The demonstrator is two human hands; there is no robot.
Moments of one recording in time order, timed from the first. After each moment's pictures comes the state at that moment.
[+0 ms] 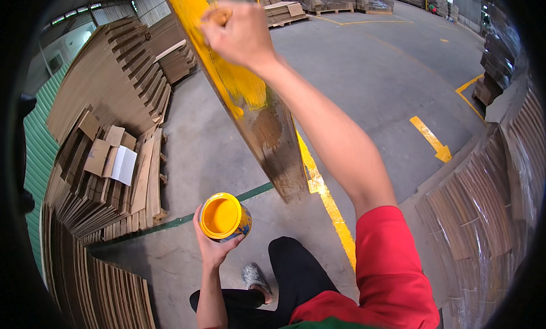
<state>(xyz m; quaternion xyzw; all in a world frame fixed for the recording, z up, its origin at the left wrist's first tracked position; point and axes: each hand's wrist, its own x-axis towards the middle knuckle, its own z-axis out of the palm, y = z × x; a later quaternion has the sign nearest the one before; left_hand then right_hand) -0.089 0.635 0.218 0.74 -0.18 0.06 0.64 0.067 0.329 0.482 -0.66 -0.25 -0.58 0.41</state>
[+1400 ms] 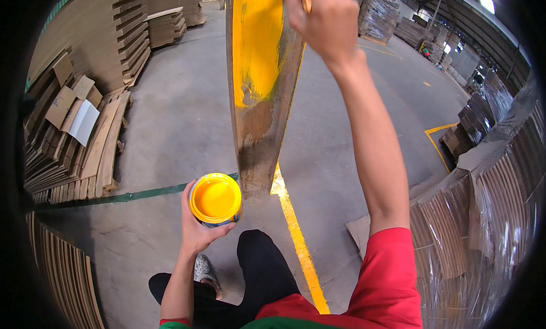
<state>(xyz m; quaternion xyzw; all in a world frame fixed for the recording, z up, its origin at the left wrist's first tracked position) -0.072 0.613 0.208 0.70 -0.21 0.03 0.68 0.044 0.292 0.503 -0.64 -0.24 -0.72 -0.08</state>
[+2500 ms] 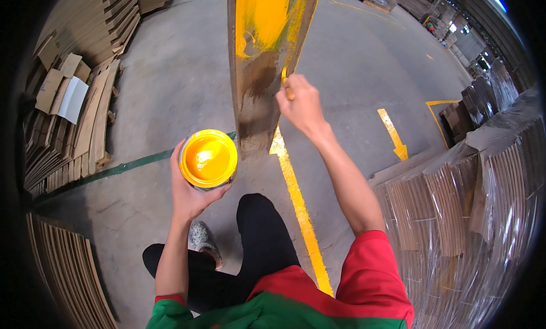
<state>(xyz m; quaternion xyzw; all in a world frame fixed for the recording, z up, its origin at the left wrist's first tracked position) -0.055 0.620 0.191 0.73 -0.22 0.06 0.65 -0.001 0.308 0.253 -0.87 -0.11 -0.46 0.16</state>
